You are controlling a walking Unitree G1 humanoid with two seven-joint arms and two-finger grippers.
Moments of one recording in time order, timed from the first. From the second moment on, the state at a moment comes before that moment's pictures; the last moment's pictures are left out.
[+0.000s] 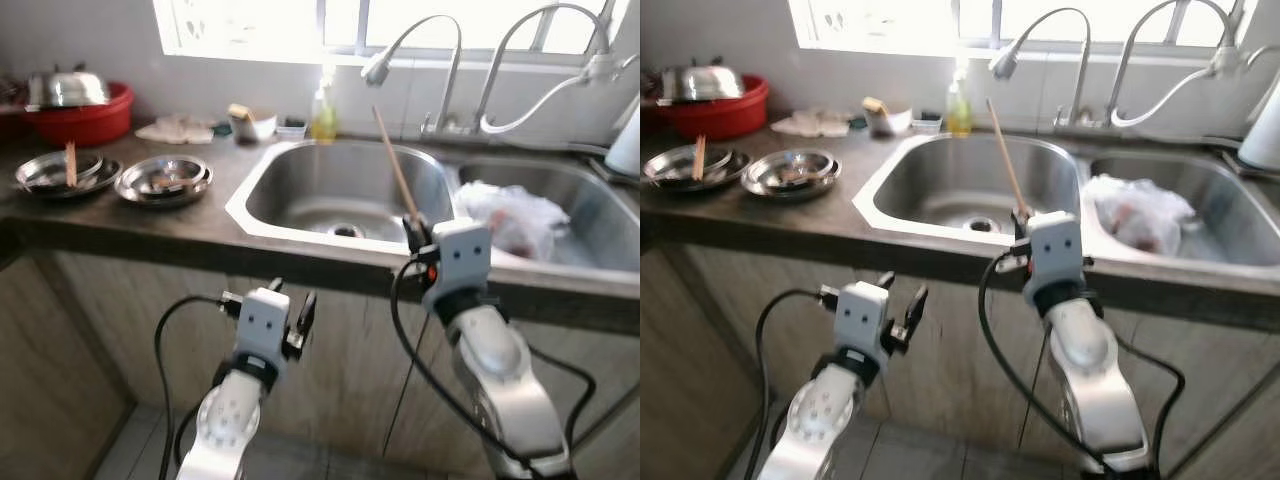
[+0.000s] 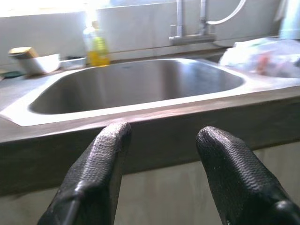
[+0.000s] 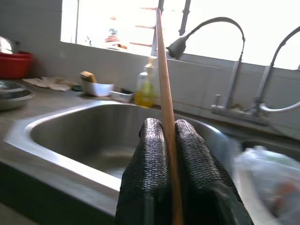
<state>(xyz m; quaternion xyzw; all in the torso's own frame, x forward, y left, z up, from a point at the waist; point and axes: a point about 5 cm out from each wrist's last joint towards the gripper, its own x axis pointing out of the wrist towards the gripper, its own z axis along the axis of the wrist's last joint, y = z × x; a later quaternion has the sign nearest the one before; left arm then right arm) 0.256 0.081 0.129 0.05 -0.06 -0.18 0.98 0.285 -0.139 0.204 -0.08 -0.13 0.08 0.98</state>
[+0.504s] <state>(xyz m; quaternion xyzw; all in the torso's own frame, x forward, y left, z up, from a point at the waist) 0.256 0.071 0.132 0.04 -0.06 -0.19 0.98 0.308 -0.162 0.209 -0.12 -0.10 0.05 0.99</state>
